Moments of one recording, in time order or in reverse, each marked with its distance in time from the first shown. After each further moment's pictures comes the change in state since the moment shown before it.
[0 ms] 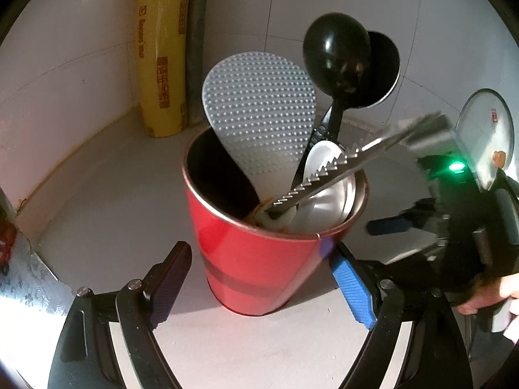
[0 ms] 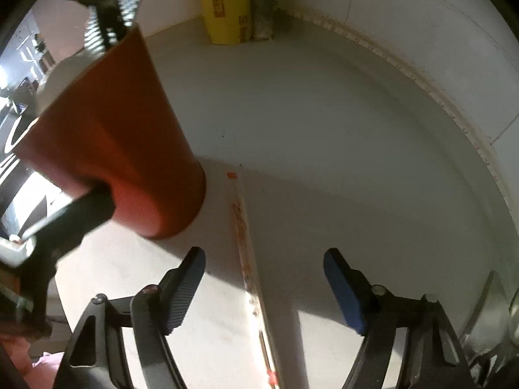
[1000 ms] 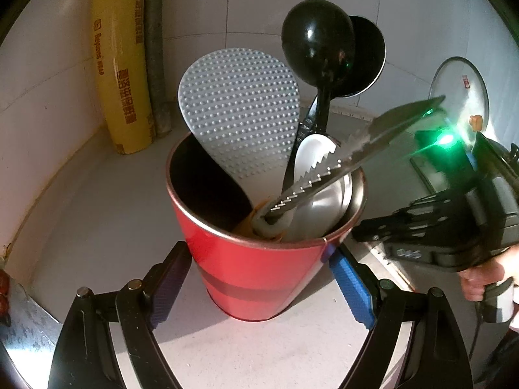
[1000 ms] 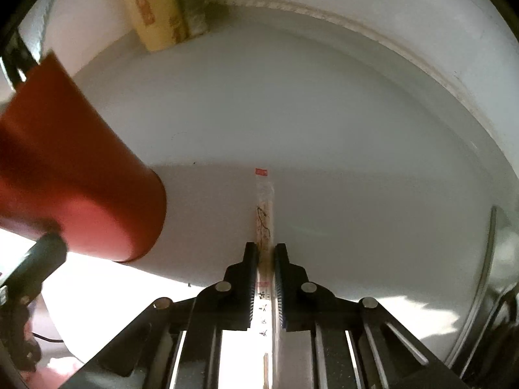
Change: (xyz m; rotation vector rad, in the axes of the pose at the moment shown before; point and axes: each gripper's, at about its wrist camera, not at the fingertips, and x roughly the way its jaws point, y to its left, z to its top) left arm 0.033 0.014 0.028 0.165 0.024 -0.092; right arm -0.017 -0.020 -0.035 0.290 -0.024 -0.055
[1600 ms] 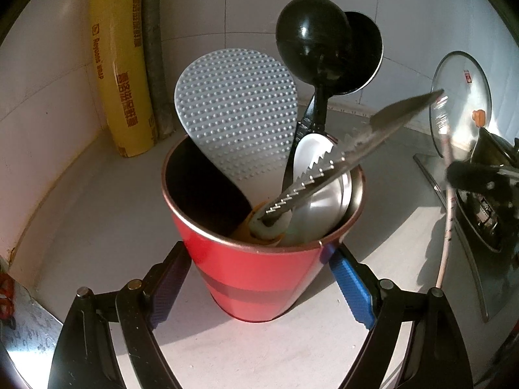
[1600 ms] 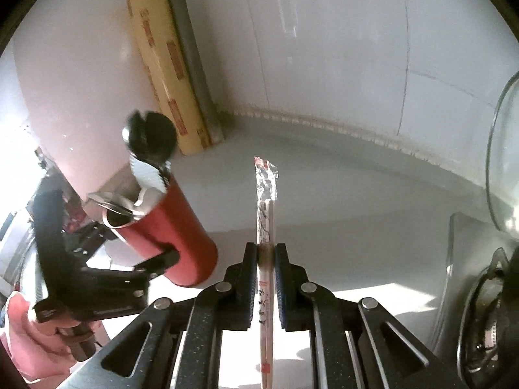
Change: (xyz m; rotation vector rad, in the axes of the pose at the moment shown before) left arm -0.006 -0.015 -0.002 0.020 0.002 0.022; right arm -0.126 -0.007 -0.031 0.083 -0.413 0.071
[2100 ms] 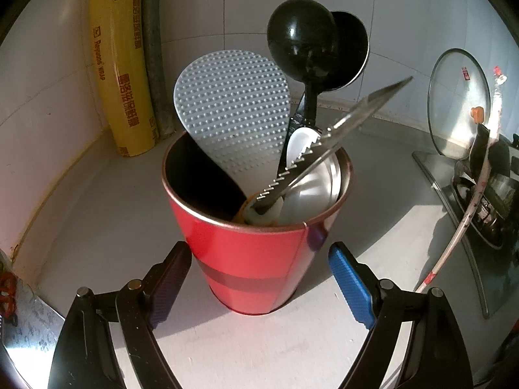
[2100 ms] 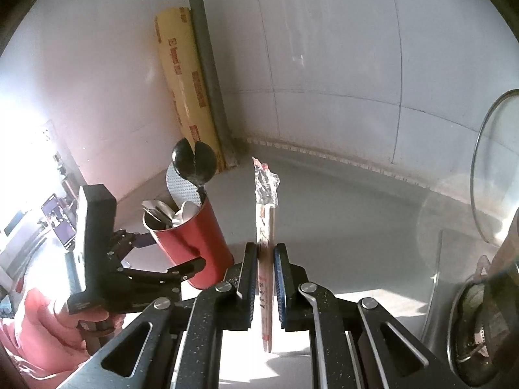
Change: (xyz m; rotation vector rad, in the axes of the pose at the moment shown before) left arm -0.017 -0.018 -0.014 0.004 -0.001 0.009; right arm -0.035 0.013 -0.007 -0.038 -0.106 0.016
